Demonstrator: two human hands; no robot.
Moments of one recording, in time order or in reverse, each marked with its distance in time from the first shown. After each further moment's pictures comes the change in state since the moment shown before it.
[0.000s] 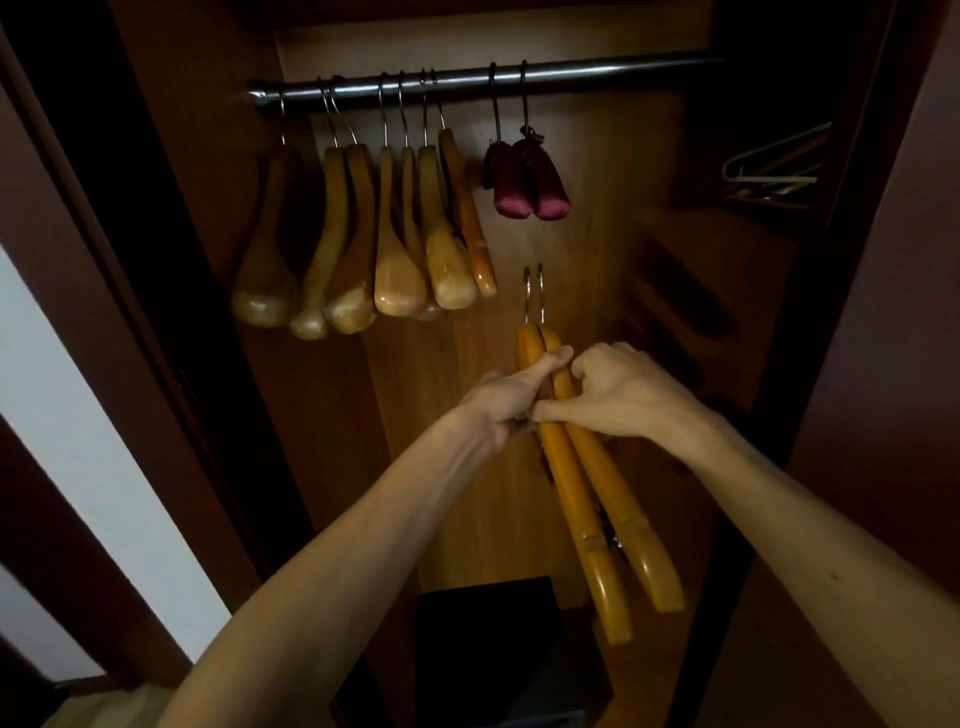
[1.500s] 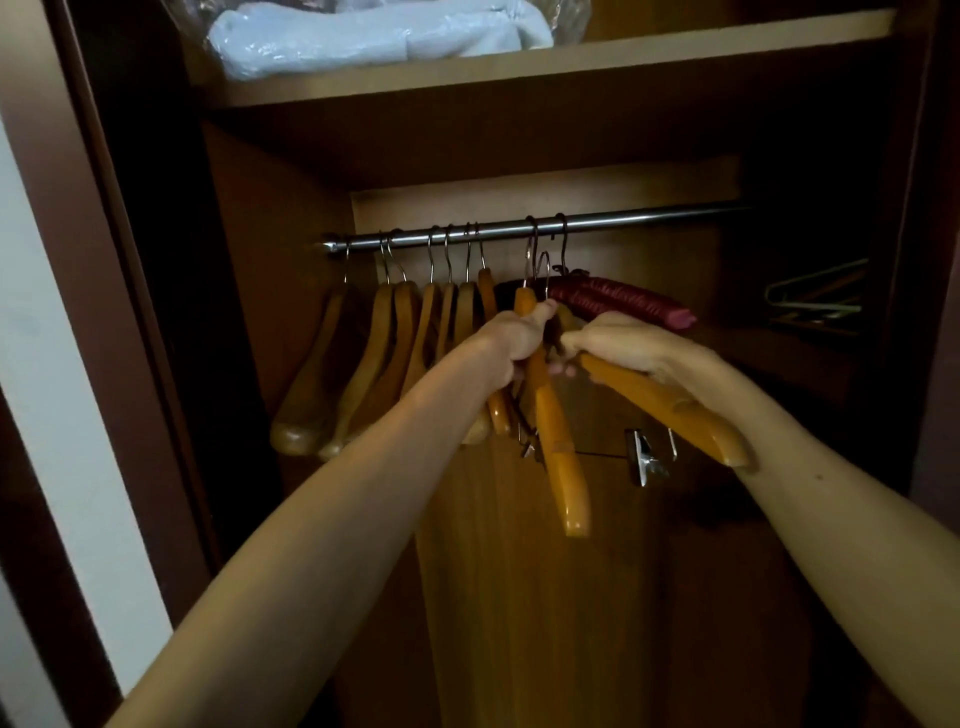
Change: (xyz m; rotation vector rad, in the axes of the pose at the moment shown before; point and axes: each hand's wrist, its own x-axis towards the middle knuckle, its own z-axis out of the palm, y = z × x) left_hand 0.030 0.179 -0.002 0.156 0.220 0.279; right_hand 0.144 -0.015 -0.109 0.395 -0.053 -0.111
